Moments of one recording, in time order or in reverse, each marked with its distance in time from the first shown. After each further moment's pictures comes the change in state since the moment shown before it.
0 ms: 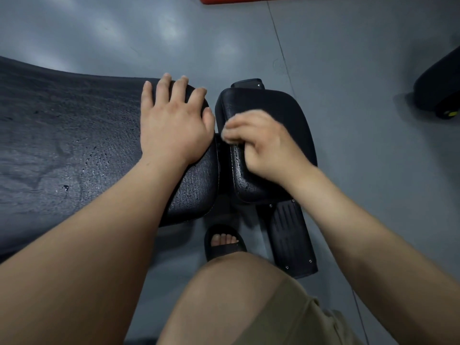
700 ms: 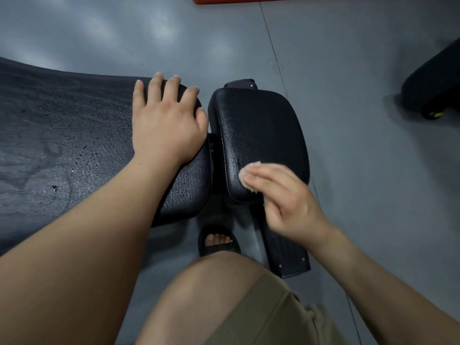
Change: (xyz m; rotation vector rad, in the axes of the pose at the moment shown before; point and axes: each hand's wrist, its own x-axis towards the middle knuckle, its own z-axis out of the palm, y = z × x) left_hand 0.001 0.001 0.001 -0.004 -0.002 -0.003; right_hand -0.099 -0.032 -0.020 0.021 0.030 0.086
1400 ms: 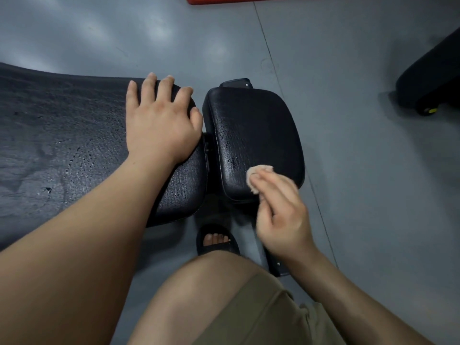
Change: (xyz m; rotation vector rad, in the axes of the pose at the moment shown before) left_hand -0.001 0.001 -0.003 -0.008 -0.012 0.002; right_hand -0.028 -0.020 0.021 -0.048 0.254 0.252
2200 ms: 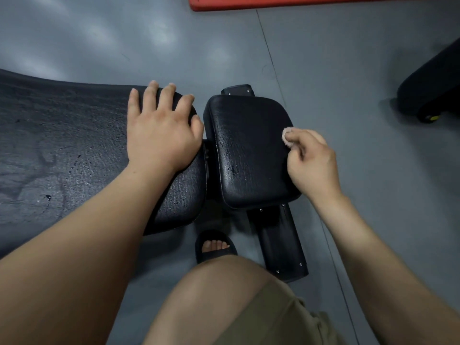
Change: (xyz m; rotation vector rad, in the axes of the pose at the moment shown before) left_hand -0.001 0.001 -0.001 0.003 -0.003 -0.001; right_hand 0.094 0.069 -0.018 -0.082 -0.002 0.309
